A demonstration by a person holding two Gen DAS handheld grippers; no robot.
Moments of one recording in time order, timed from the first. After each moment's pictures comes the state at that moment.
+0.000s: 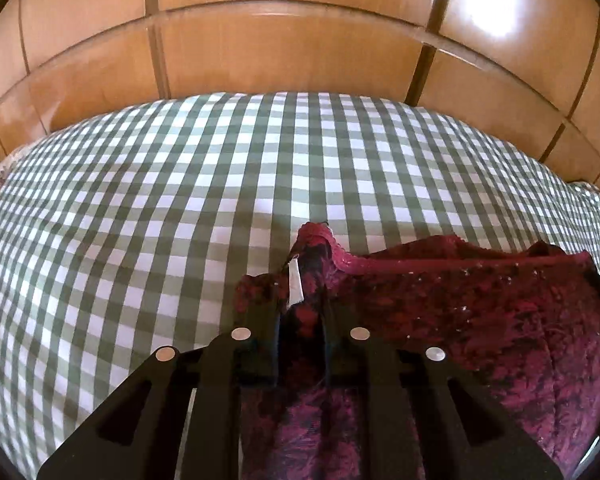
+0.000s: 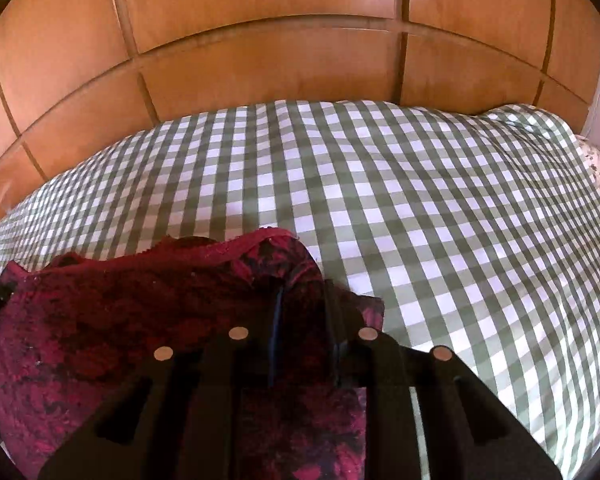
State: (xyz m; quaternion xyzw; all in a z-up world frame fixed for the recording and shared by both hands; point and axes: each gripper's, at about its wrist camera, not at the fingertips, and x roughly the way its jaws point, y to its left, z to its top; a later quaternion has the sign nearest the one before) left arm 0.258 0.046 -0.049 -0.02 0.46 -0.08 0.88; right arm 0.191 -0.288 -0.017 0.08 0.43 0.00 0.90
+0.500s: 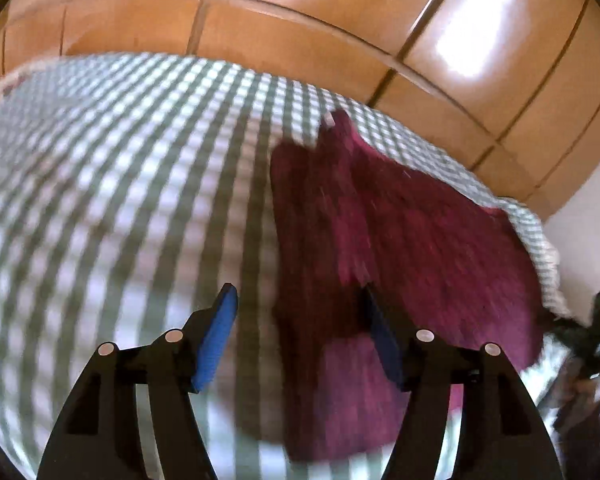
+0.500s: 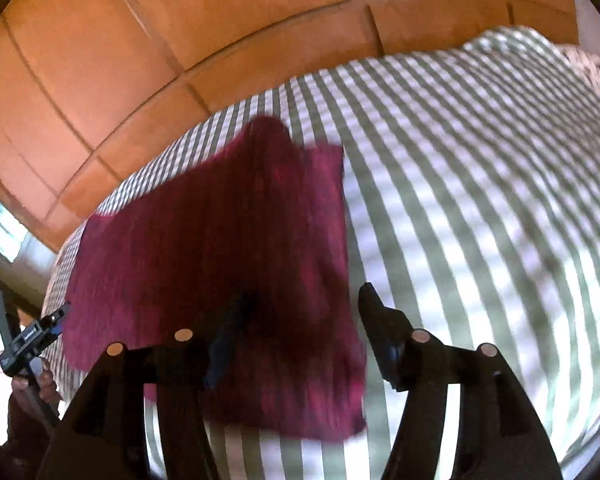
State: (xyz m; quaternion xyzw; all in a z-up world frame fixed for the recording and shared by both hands) left arm 0.115 0.125 -0.040 -0.16 0.45 -0.17 0.86; right arm 0.029 -0.334 -0.021 0.21 0.43 0.10 0.87
